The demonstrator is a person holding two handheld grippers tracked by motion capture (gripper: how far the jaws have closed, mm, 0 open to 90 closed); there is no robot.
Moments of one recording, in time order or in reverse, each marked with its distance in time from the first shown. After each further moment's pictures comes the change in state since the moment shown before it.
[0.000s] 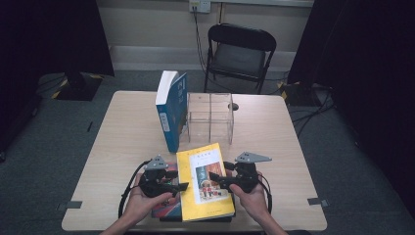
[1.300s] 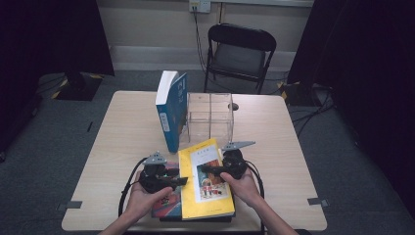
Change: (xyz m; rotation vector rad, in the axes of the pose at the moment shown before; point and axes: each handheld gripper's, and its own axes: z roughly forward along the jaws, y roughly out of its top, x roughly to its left) left arm 0.010 0.005 0.003 -0.018 -0.015 -0.052; right arm -0.016 0.023 0.043 0.132 0.196 -0.020
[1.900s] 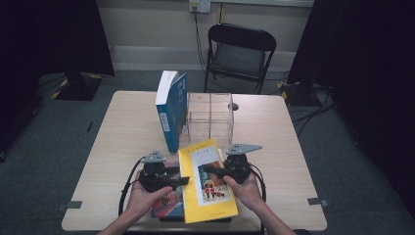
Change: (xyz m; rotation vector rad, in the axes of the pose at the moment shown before) left arm 0.001 0.004 -0.002 -0.032 -0.045 -0.035; right arm 0.020 0.000 -0.020 -0.087 -0.011 -0.072
